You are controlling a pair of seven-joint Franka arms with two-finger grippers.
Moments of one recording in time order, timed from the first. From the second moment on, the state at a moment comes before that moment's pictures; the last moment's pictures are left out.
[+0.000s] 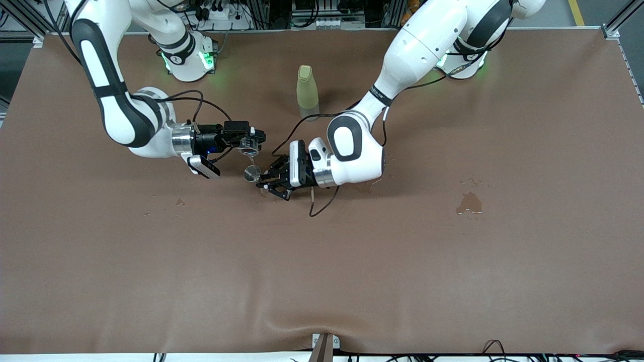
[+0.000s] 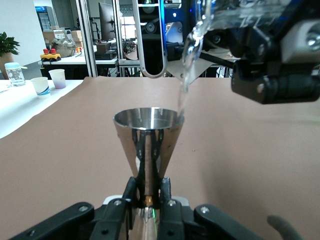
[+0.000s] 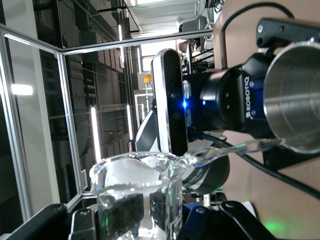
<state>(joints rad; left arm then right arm) -0.70 0.89 -0.15 -1.32 -1.73 2.48 2.20 0.39 0.21 -0.16 -2.31 1.84 1.60 -0.88</state>
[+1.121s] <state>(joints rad) -0.73 0.89 -0.15 -1.33 -1.78 2.49 2.20 0.39 0.21 -0.21 -2.28 1.84 1.57 -0.67</state>
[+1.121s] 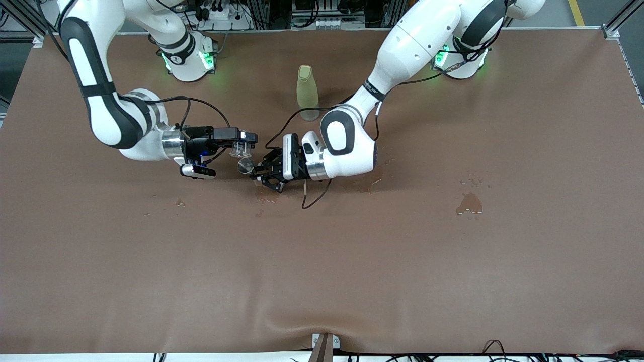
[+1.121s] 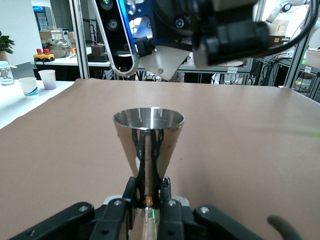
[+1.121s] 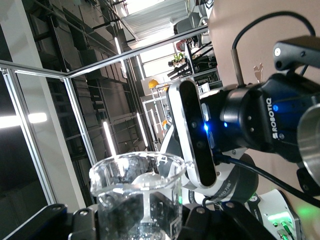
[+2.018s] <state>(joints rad) -0.71 0.89 -0.14 -1.32 -1.78 2.50 2.21 0.38 0.21 -0.22 -2.25 1.78 1.56 -0.91</state>
